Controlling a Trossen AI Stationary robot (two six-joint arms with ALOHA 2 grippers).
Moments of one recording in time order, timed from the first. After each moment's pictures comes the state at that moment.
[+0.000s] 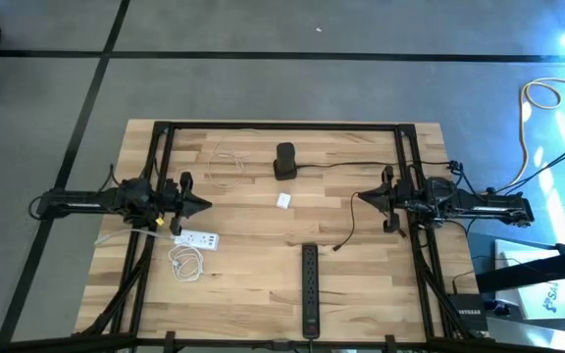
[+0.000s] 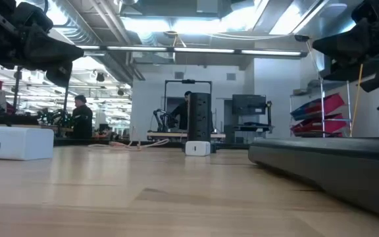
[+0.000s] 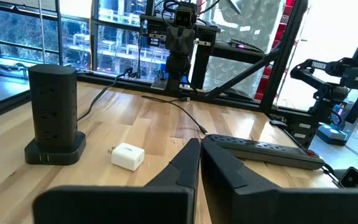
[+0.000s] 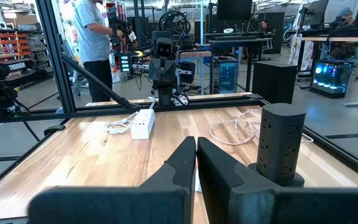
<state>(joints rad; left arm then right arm) 0.00 0.02 0.01 0.01 -0.01 -0.16 -0.01 0.07 0.10 -0.03 0.03 0.07</state>
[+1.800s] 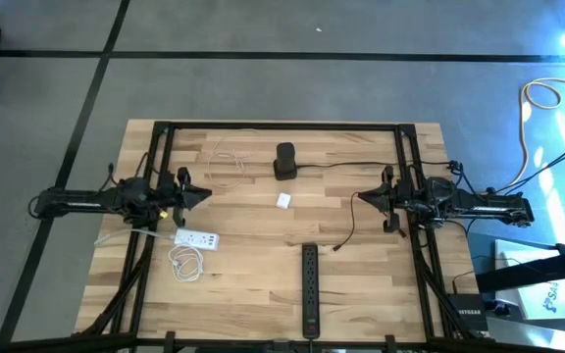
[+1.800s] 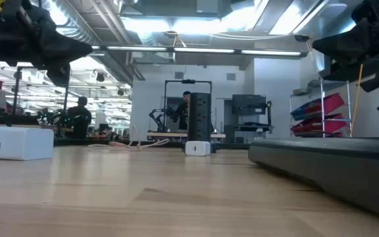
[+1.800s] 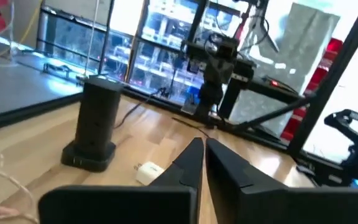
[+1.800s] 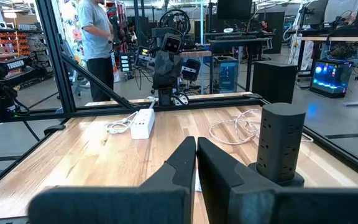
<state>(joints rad) 0.00 0.08 0.01 0.13 -0.18 -0.30 -0.01 0.07 0.10 -0.04 0.03 0.07</state>
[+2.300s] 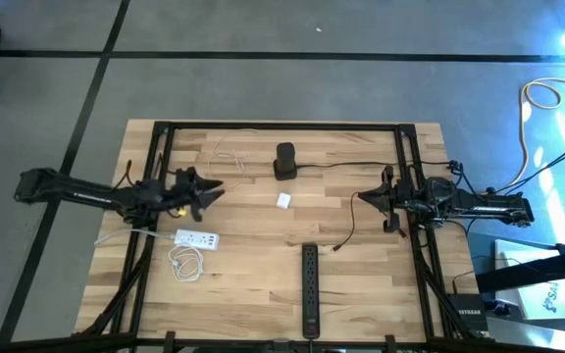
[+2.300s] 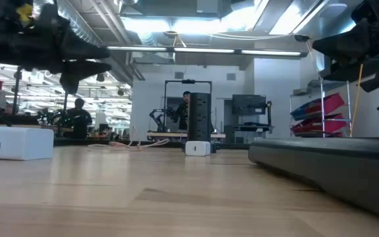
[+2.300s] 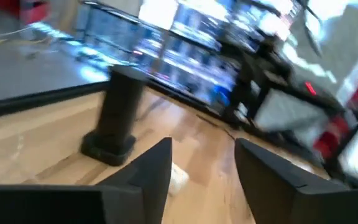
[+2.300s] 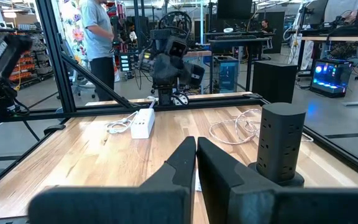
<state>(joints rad) -0.02 0.65 0.01 0.67 -0.36 -0.42 -0.01 0.07 0.10 -0.04 0.03 0.07</state>
